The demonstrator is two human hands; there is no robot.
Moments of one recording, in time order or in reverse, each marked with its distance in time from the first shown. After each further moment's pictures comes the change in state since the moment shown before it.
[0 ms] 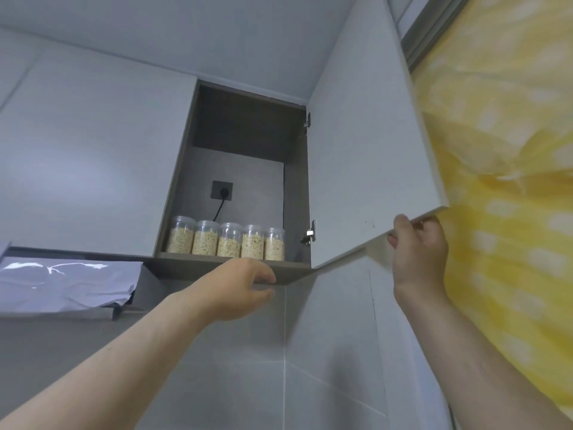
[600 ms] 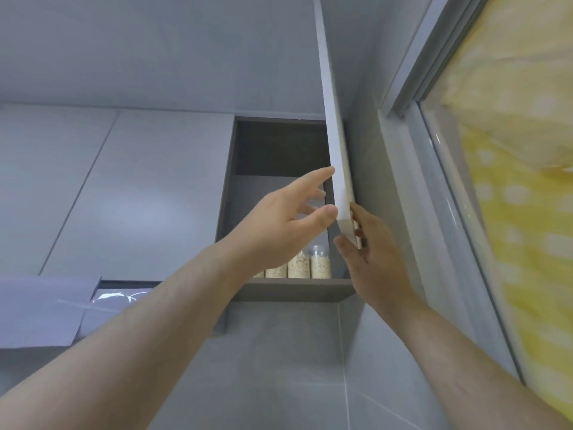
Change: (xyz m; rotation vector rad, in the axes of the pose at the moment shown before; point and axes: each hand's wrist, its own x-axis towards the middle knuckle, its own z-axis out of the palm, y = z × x) left_hand -0.008 0.085 -0.105 -0.208 0.314 0.179; right_hand -0.033 0.010 0.075 -0.249 -0.526 -0.338
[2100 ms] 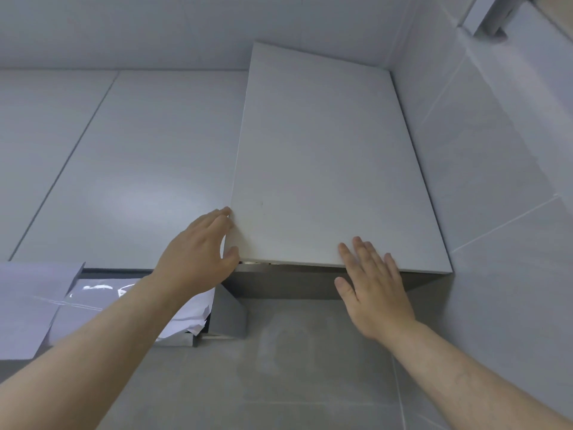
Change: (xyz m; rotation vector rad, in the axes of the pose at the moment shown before) left_hand -0.027 -0.307 -0.001 0.702 0.155 -0.222; right_hand -0.020 0.146 0.187 -0.680 -0.373 0.007
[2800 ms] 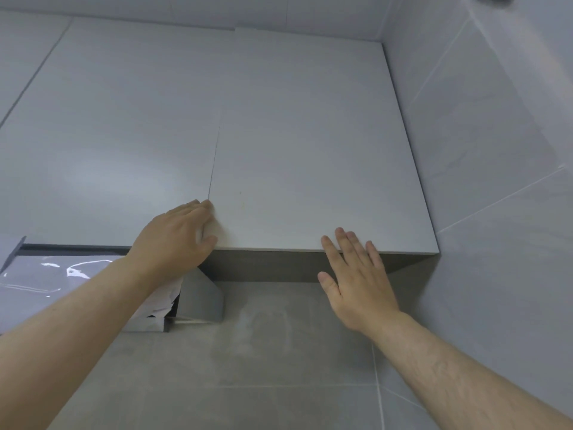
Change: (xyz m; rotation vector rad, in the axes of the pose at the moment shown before) left_hand 0.012 -0.028 0.049 0.029 -0.039 0.076; right_hand -0.003 0.009 0.029 -0.098 -0.021 -0.034
